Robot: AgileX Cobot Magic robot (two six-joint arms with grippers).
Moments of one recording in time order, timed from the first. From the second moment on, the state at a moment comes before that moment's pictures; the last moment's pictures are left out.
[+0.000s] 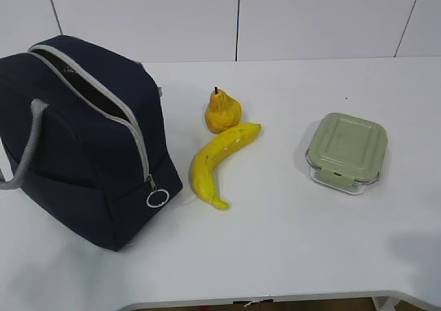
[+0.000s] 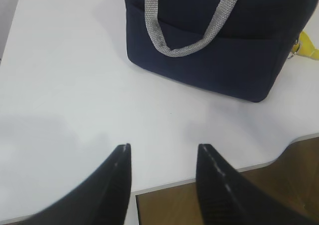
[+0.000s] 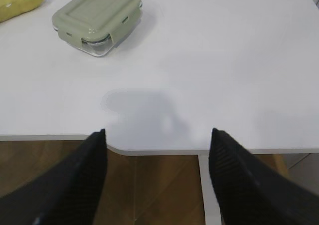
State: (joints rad) left arm -0.03 0.01 -0.51 -0.13 1.10 0.13; right arm -0.02 -0.02 -0.50 -0.02 1.14 -0.09
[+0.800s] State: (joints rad) left arm -0.03 0.01 -0.51 -0.13 1.10 0.13; right arm -0.02 -0.02 -0.50 -0.02 1.14 -0.09
